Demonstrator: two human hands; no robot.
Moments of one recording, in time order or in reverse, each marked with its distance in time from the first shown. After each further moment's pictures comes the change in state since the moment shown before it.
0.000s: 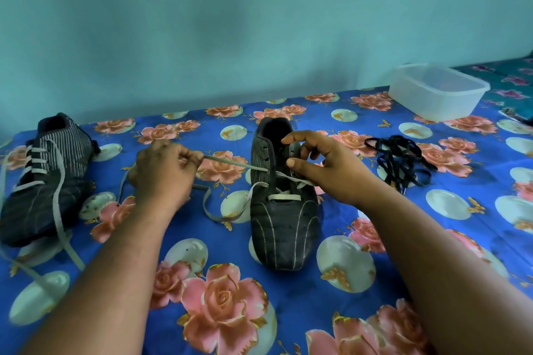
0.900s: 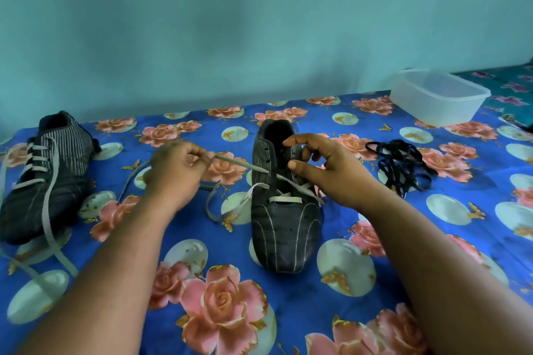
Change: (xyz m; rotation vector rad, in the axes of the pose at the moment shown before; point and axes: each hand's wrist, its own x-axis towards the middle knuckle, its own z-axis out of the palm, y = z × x) left_hand -0.005 0.013 -0.004 -0.363 -0.084 0.027; right_hand 0.001 0.004 0.000 -0.004 0.010 -0.020
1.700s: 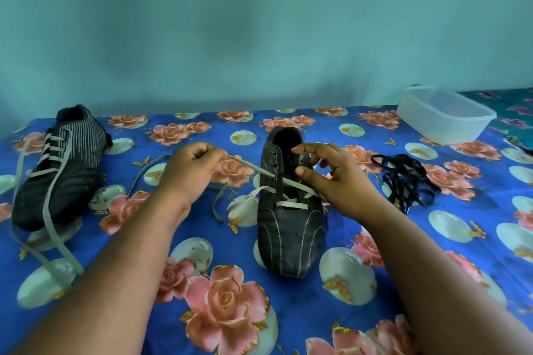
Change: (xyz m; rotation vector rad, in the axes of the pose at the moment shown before) left_hand -0.019 0.033 -0.008 -0.464 -0.092 -0.204; right_hand -0.002 -0.001 0.004 -0.059 0.045 0.018
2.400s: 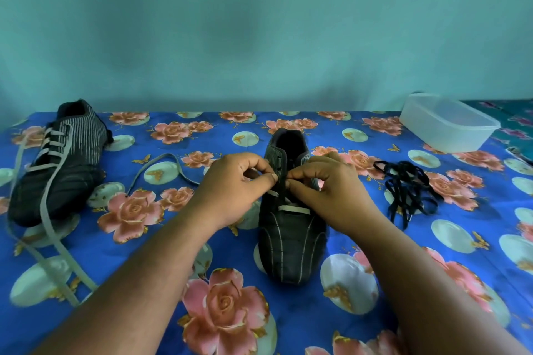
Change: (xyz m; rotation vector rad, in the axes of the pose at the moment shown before) left_hand -0.025 0.009 0.032 0.157 -0.234 0.253; right_hand -0.006 -0.029 0.014 -0.143 0.073 -0.109
